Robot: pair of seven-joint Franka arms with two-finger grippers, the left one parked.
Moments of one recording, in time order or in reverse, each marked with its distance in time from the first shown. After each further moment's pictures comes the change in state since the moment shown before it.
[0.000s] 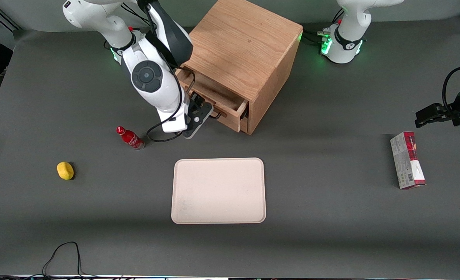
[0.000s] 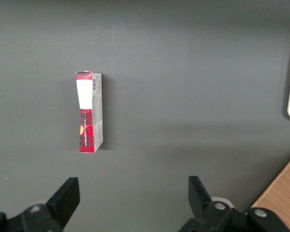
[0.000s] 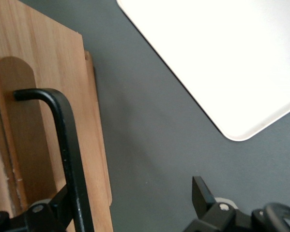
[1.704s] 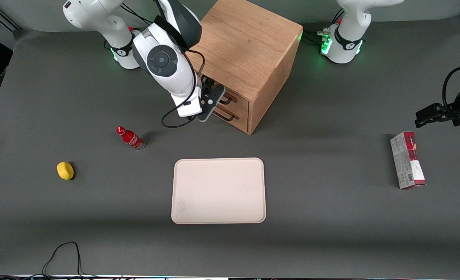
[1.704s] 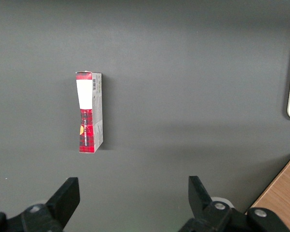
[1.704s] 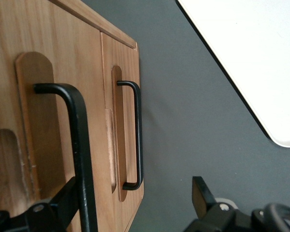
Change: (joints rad) arm 0.043 -0.048 0.062 -0.046 0.041 -0.032 0.000
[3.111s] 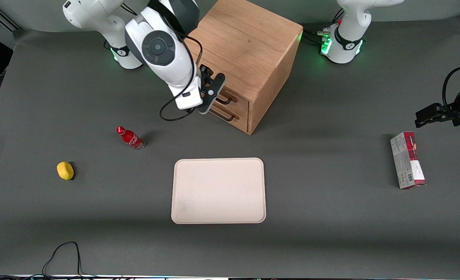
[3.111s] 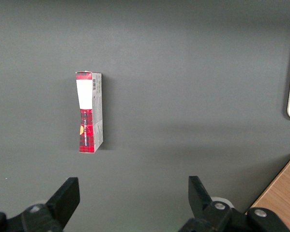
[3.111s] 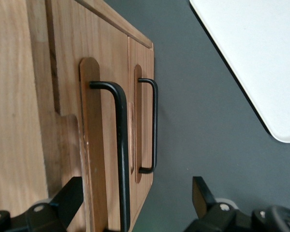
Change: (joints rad) arm -0.004 -0.007 0.019 0.100 0.000 -0.132 0.001
